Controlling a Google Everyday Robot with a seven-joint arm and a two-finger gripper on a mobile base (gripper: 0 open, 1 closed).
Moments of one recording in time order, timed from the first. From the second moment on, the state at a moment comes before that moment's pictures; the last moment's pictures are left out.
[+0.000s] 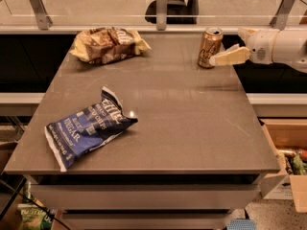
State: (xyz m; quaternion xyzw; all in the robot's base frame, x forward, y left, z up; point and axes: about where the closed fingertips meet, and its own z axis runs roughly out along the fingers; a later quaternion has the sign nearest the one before) arm 0.715 -0.231 0.895 -0.36 0.72 0.21 0.55
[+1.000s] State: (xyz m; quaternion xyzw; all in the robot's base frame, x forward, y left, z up) arm 0.739 -0.189 0.885 -0.39 0.70 0.23 0.55
